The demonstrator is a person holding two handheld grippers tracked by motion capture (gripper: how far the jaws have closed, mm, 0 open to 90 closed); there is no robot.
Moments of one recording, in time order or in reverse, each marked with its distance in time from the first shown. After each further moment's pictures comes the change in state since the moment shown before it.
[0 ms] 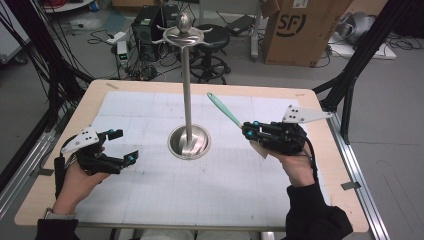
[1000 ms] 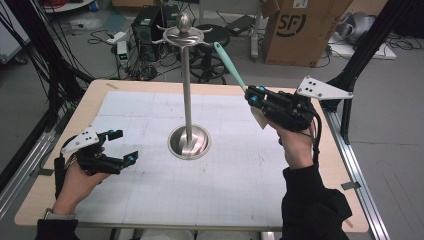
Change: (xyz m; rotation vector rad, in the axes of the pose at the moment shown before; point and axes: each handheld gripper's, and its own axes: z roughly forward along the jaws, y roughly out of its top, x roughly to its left) left arm 0.000 -0.002 0.000 0.005 0.001 -0.002; right arm 0.003 0.058 -0.002 -0.245 -0.065 -0.051
